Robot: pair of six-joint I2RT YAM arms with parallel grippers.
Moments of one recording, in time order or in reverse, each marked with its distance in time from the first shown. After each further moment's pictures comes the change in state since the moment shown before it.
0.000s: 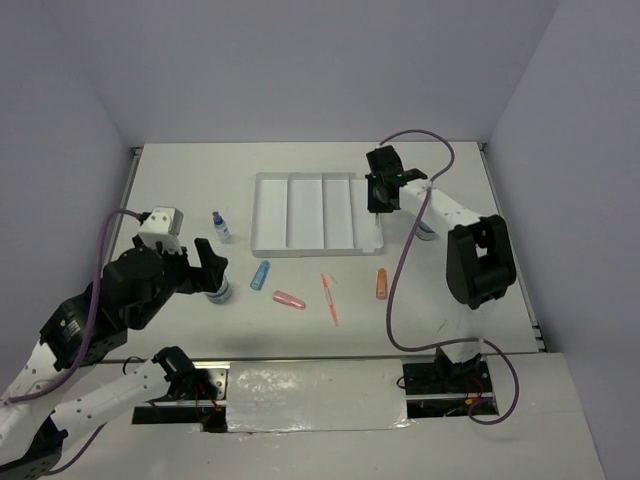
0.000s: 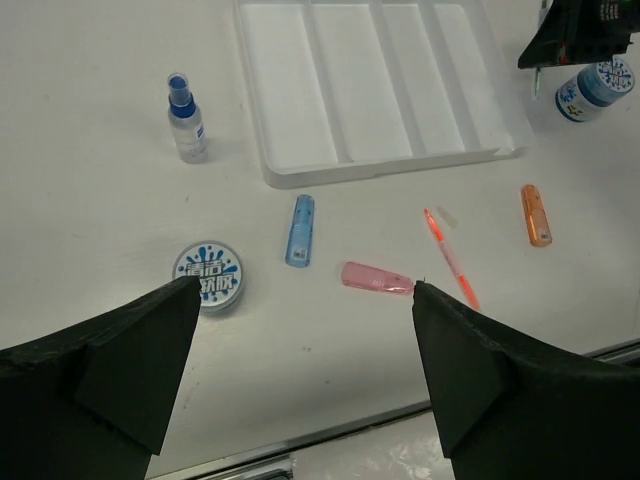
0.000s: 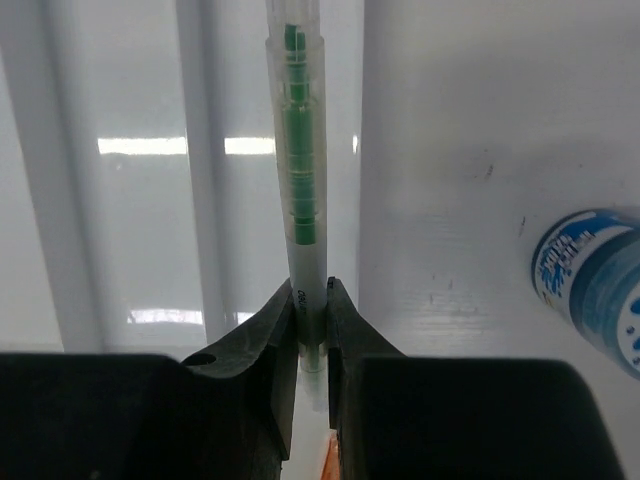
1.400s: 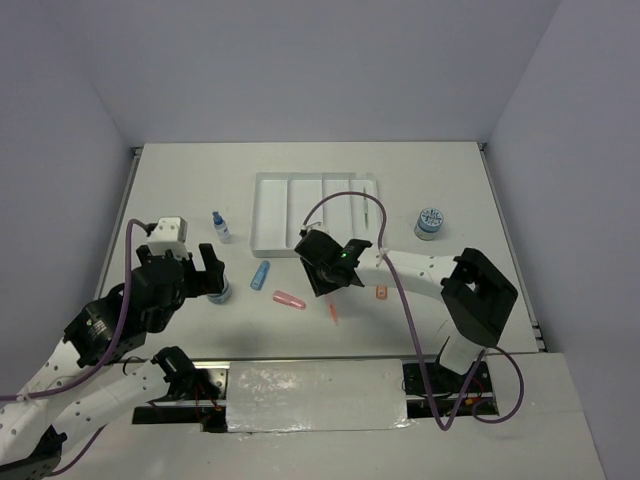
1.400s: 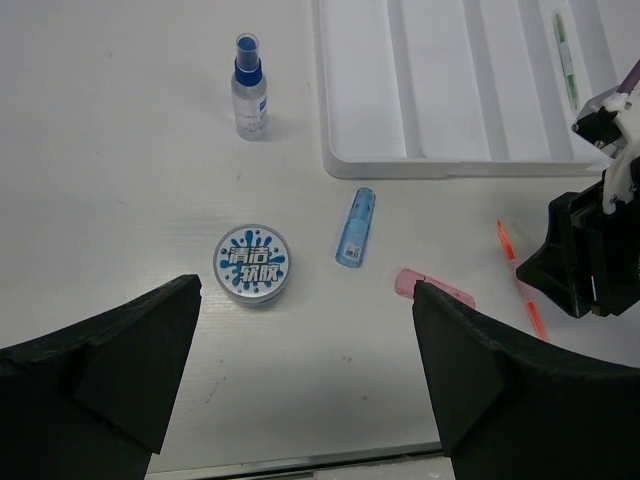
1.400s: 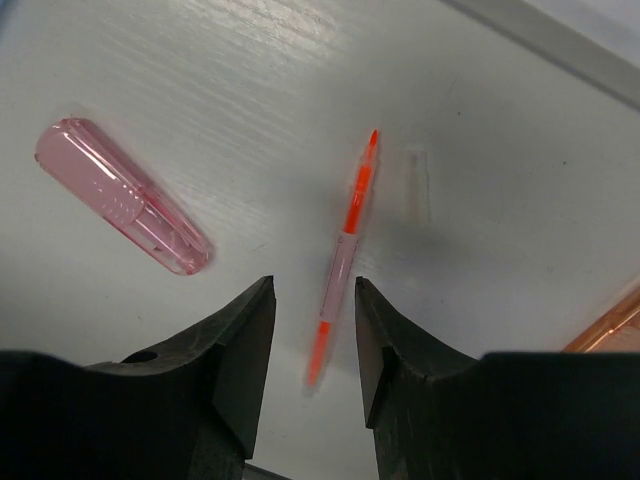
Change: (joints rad) left arm 0.000 -0.045 -0.187 0.040 -0.142 -0.052; right arm 0.592 -0.166 -0.312 0.007 0.018 0.161
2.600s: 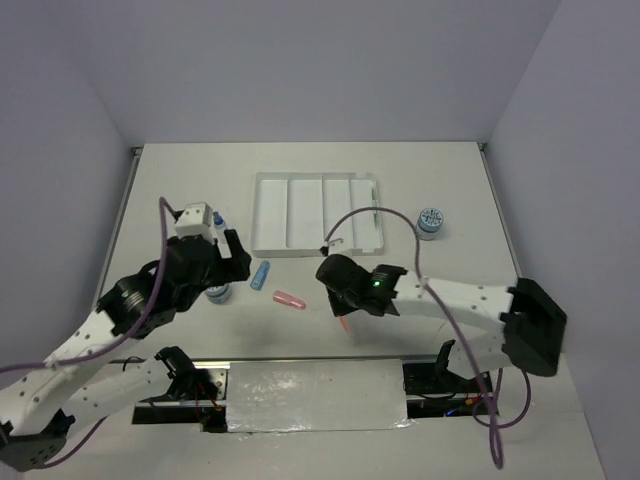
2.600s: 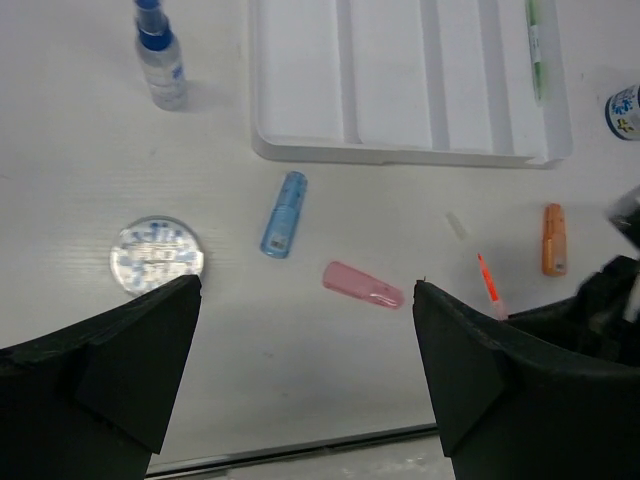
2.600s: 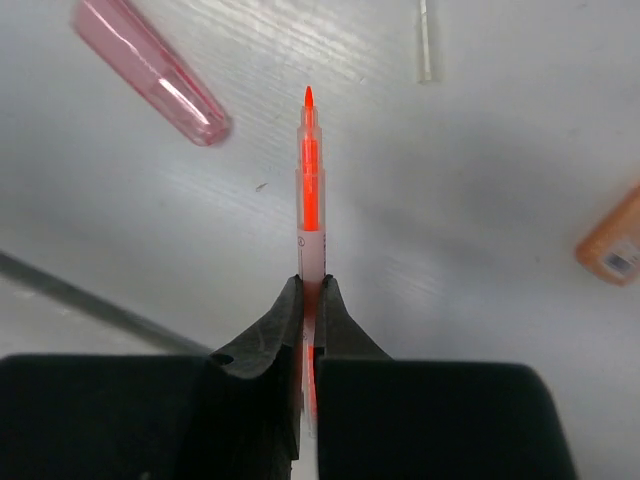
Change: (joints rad) left arm 0.000 0.130 0.011 0.069 0.080 -0.121; right arm 0.115 -0.200 -0.230 0.025 0.026 0.153
